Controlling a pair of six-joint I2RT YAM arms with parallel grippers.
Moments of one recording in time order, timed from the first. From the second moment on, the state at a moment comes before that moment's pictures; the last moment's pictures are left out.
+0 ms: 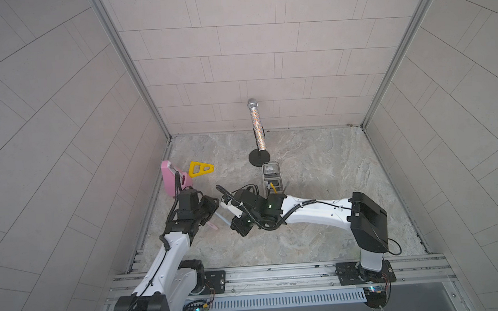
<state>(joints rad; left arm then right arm) -0.03 0.90 0.40 -0.26 0.29 -0.93 1.13 1.87 1.43 -0.45 -0.17 0.37</state>
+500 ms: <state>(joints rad) -0.04 0.87 0.42 -0.30 0.27 -0.92 1.14 1.87 1.43 -0.45 -0.16 0.38</state>
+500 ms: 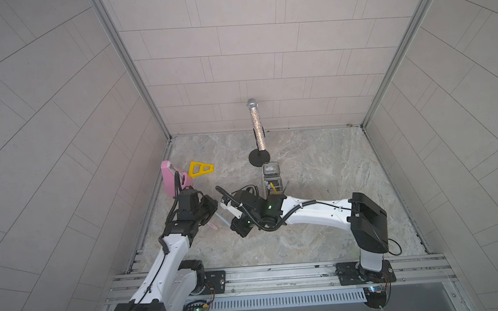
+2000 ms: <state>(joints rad) -1.02 1.05 0.86 -0.18 -0.43 -0.47 0.80 1.03 0.99 -0.50 -0.12 0.34</state>
